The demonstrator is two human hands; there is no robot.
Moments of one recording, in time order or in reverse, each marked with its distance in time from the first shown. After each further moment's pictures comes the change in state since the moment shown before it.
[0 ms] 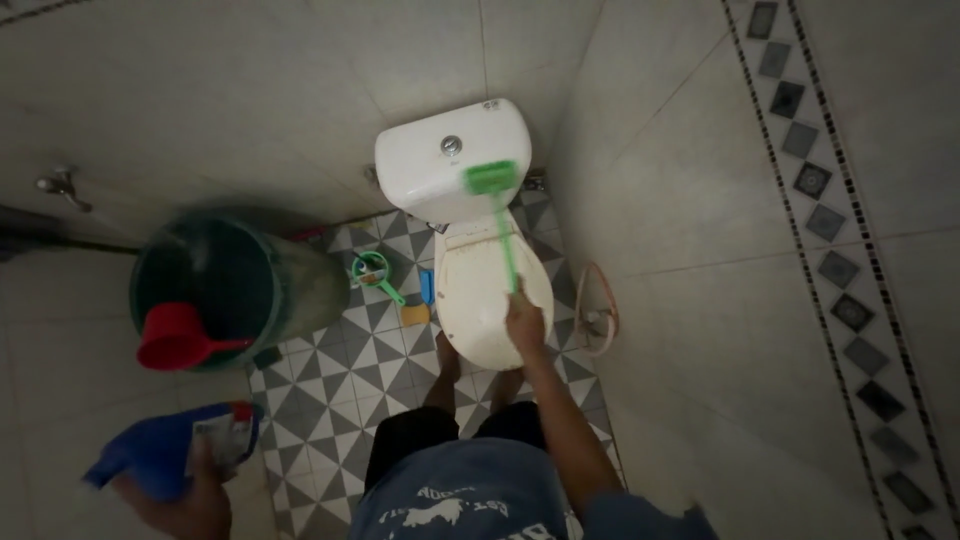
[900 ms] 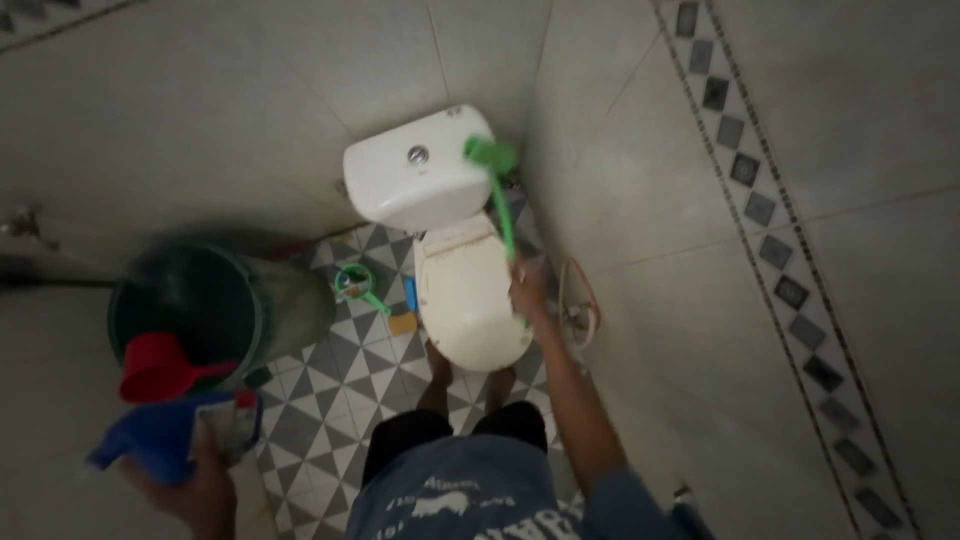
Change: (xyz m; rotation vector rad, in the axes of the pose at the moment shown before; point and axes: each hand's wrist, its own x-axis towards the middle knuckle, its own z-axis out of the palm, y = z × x) left_hand 0.031 -0.035 0.049 0.160 -0.026 0.232; right_hand 0.068 0.096 0.001 0.579 -0.072 0.277
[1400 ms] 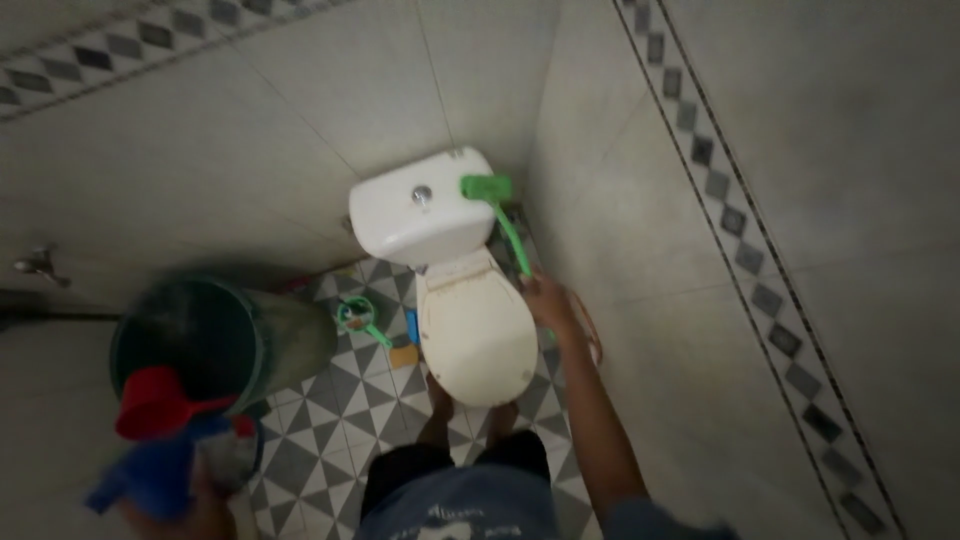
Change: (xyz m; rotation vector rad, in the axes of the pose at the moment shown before) left_hand 0.006 -0.002 0.021 0.005 0.109 0.051; right_hand 0.089 -0.113 -0.038 -0.512 -0.029 -0.347
